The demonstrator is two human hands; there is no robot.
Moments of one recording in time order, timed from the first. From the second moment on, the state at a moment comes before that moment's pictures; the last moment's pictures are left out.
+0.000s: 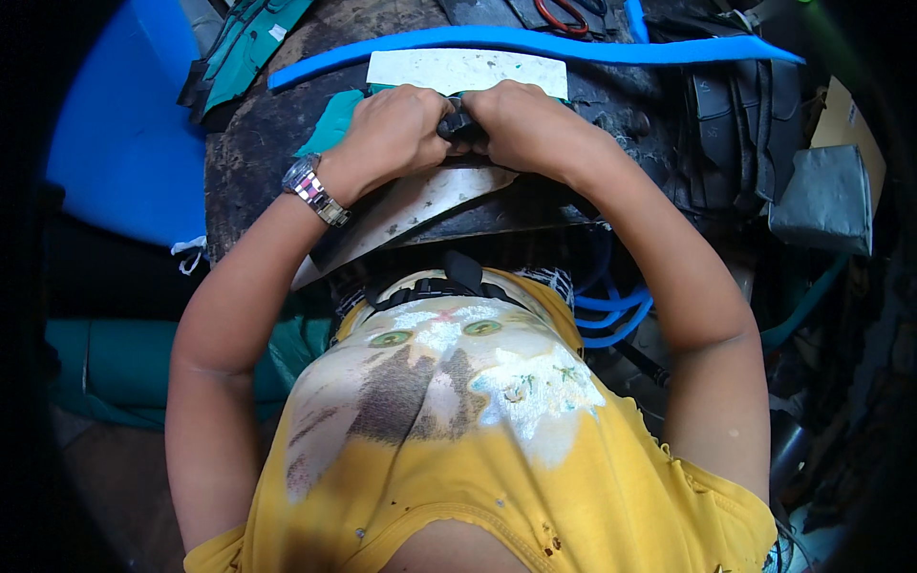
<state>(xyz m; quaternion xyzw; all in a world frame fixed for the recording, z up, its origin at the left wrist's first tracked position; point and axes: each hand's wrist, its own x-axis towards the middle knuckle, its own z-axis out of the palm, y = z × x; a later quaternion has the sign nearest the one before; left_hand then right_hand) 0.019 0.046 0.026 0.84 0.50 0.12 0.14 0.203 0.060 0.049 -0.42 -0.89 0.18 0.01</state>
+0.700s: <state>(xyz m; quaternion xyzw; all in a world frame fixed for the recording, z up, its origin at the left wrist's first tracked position) 0.036 0.065 0.049 0.81 0.55 -0.03 0.21 0.212 -0.003 0.029 -0.37 -0.87 0.17 0.28</state>
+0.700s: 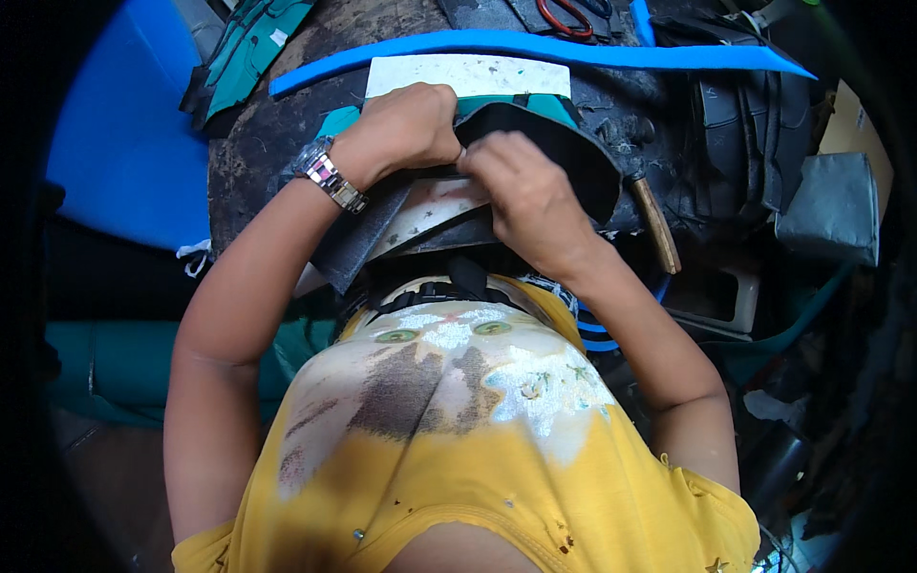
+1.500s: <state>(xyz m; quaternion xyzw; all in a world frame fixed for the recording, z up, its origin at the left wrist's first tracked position) 0.005 0.035 0.023 0.89 0.44 0.10 0.12 0.190 -0.001 0.002 -0.38 -0.89 0.10 0.24</state>
